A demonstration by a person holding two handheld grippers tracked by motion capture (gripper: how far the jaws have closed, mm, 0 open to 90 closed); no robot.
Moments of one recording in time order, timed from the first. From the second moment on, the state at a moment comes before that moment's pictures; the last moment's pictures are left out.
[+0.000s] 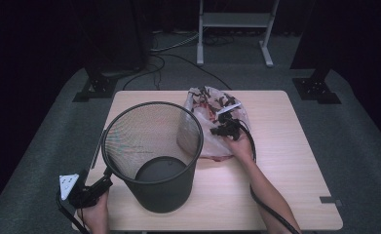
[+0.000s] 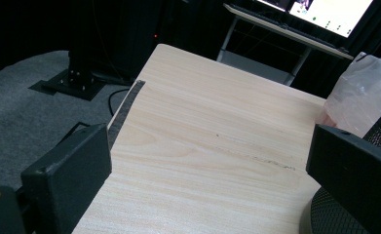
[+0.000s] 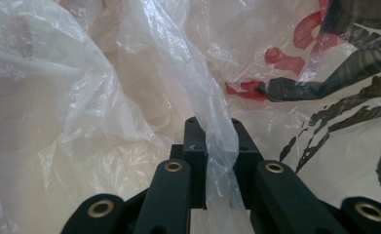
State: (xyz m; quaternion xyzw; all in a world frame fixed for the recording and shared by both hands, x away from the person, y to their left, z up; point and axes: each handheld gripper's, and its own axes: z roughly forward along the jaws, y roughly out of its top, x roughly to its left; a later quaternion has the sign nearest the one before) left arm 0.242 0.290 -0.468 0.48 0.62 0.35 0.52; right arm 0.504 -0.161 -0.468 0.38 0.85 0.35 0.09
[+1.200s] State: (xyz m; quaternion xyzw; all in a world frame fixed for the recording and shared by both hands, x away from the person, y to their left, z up) left arm 0.242 0.285 -0.469 0.48 0.61 0.35 0.52; right arm 0.460 -0.270 -0.473 0.42 0.82 0.37 0.09
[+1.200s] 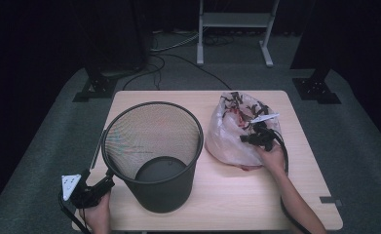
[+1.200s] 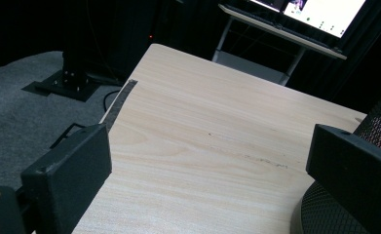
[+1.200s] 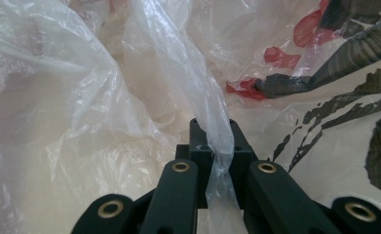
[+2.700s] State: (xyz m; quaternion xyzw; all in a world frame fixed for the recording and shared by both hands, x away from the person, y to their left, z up) left arm 0.247 0.256 -0.456 0.51 0.59 0.33 0.54; right arm 0.376 -0.356 -0.481 0.47 0.78 0.39 0.12
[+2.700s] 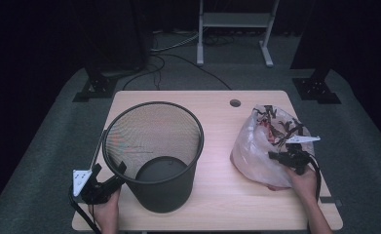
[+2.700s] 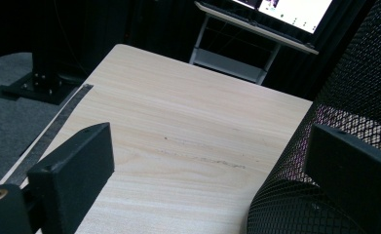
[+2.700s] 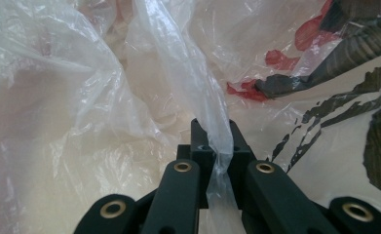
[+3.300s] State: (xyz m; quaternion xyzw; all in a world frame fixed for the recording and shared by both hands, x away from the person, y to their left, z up) left arm 0.251 0.230 -0.454 0.53 0.57 0.31 0.55; right arm 0.368 -0.364 -0.482 0.48 0.77 0.40 0.11
